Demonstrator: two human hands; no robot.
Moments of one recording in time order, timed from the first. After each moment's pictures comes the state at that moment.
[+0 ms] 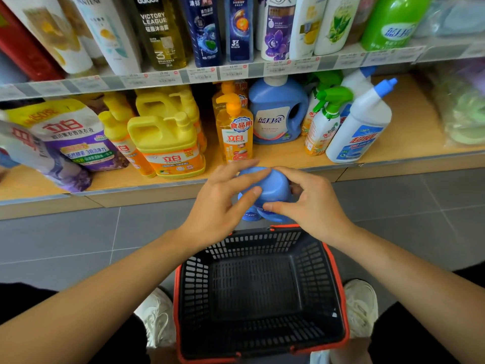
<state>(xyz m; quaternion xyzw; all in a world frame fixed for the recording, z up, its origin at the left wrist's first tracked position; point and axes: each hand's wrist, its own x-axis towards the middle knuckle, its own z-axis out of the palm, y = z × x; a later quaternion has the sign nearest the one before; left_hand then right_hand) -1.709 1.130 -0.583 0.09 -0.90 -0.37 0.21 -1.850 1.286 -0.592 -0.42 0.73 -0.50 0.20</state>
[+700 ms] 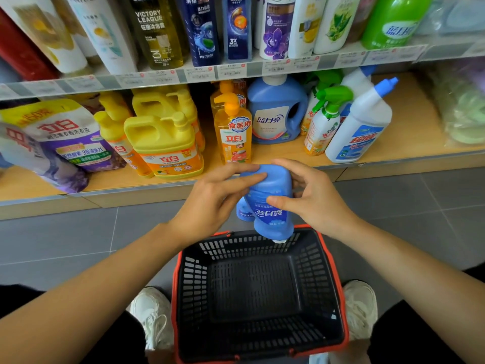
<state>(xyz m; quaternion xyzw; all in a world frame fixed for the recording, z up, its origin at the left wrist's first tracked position) -1.712 1.111 -0.586 -0.01 -0.92 -0.32 0.21 -1.866 1.284 -0.595 -0.38 0.67 -0.56 0.30</state>
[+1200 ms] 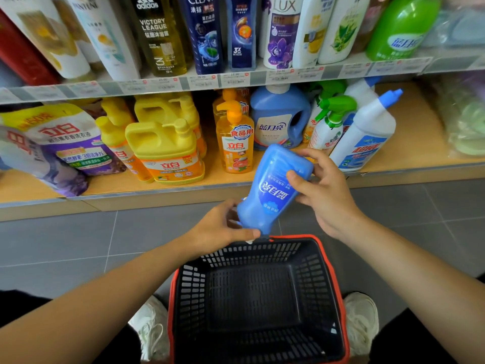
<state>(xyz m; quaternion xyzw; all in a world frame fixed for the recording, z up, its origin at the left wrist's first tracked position) -1.714 1.116 -0.637 0.28 -0.71 -0.64 -0.05 -1.887 1.269 -0.597 -0.19 0.63 -0.69 0.30</state>
